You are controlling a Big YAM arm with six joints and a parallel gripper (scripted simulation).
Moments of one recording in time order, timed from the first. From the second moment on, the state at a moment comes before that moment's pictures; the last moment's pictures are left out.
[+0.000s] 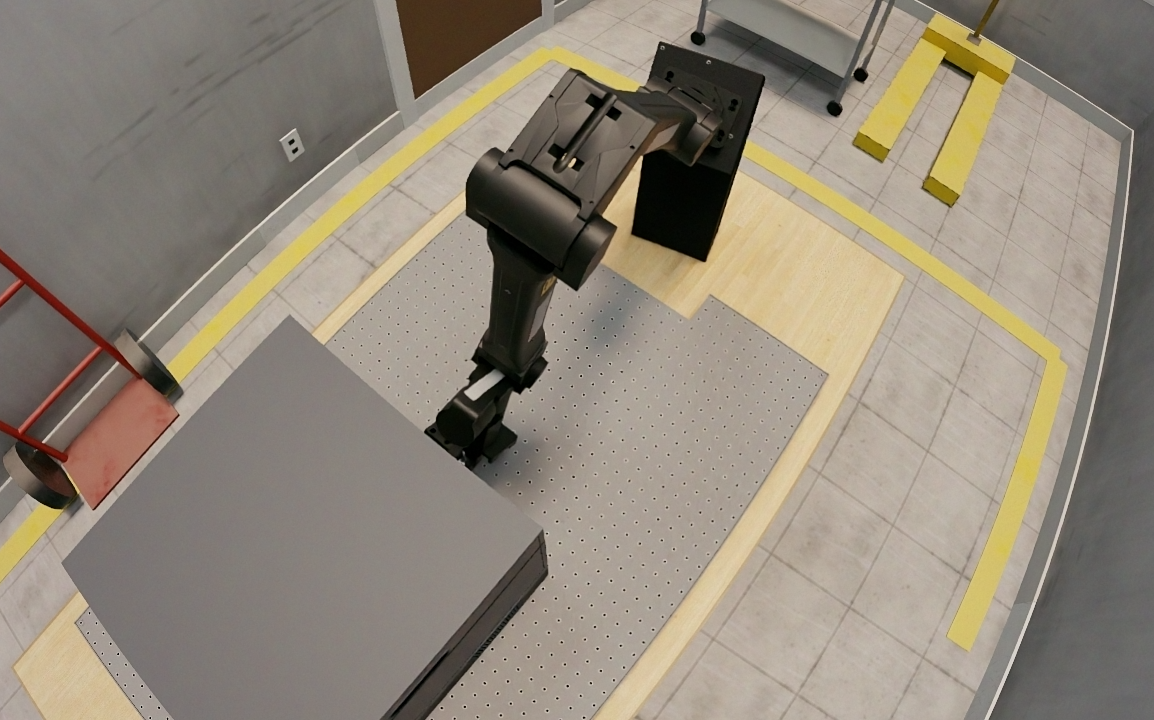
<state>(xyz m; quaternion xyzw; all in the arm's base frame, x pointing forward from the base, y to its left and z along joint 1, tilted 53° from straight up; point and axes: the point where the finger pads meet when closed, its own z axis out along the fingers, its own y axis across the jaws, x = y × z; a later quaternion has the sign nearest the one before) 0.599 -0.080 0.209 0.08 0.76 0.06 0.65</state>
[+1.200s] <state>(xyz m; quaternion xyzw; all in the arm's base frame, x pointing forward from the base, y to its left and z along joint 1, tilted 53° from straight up) 0.601 -0.081 0.211 0.08 0.75 0.06 0.65</state>
